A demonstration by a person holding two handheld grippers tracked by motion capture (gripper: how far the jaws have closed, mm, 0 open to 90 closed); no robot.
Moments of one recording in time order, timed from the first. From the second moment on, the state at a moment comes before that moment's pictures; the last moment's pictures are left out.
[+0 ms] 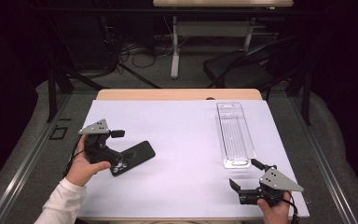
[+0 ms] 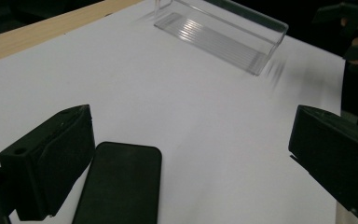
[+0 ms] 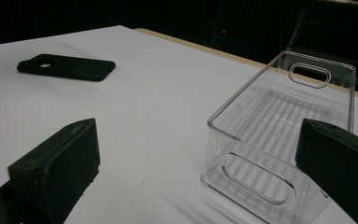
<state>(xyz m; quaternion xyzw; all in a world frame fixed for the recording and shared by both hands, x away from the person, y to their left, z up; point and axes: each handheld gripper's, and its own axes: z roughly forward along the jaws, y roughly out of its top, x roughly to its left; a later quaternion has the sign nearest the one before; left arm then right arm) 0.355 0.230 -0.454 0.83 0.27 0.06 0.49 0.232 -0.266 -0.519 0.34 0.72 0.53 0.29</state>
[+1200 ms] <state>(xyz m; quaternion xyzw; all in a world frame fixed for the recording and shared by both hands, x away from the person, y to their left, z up) 0.385 0.231 -0.509 0.89 0.29 0.05 0.36 0.233 -0.267 -0.520 0.34 0.73 0.52 0.28</state>
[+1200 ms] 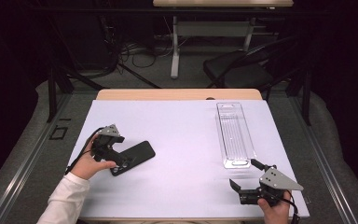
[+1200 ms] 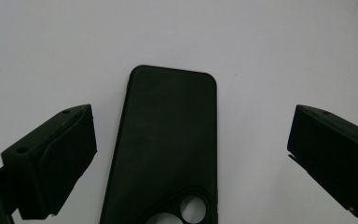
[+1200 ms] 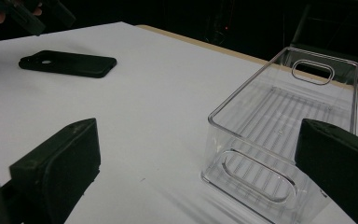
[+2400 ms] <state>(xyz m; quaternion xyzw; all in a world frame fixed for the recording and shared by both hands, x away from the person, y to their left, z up) 0.394 0.214 -0.554 0.91 0.30 0.07 0.27 0.234 -0.267 -0.521 0.34 0.73 0.52 0.28</state>
